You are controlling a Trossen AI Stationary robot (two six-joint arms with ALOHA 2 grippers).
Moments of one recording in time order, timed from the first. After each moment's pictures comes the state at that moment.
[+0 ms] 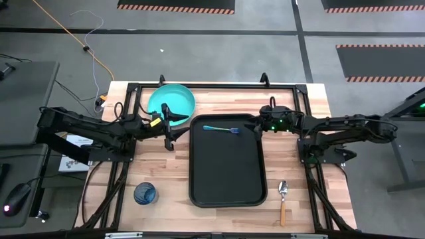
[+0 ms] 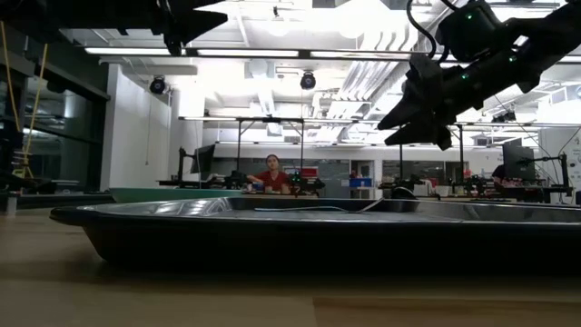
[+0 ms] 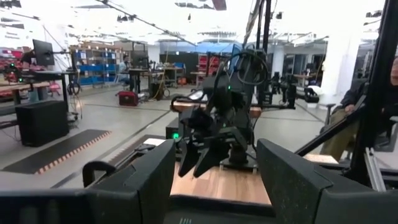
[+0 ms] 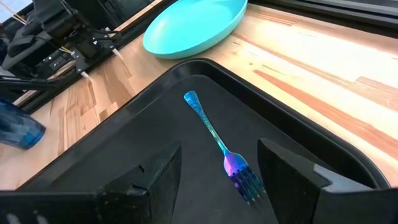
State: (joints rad) left arm -0.05 0.93 0.38 0.72 -0.24 0.01; right arm -0.29 1.06 0.38 0.24 0.00 0.46
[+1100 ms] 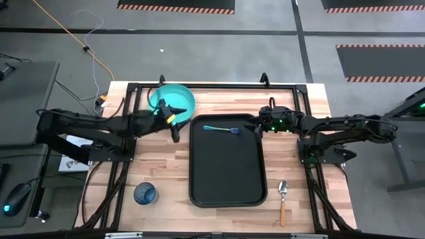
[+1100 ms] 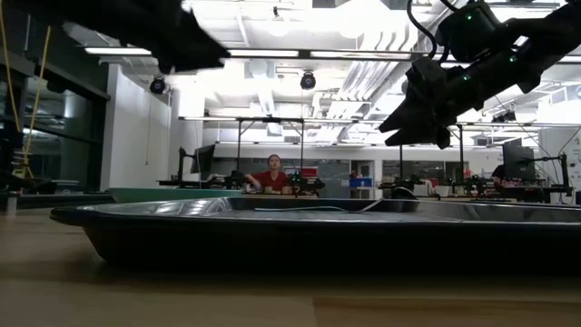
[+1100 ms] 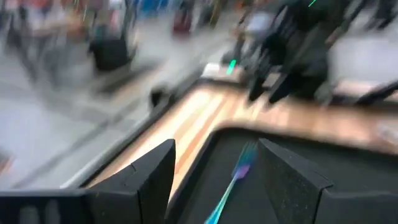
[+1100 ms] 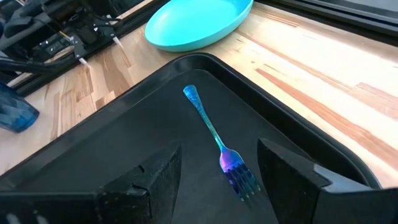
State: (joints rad) left arm 0.04 0.93 0.52 0.21 -0.41 -0.04; right arm -0.29 1.06 0.38 0.23 0.00 0.39
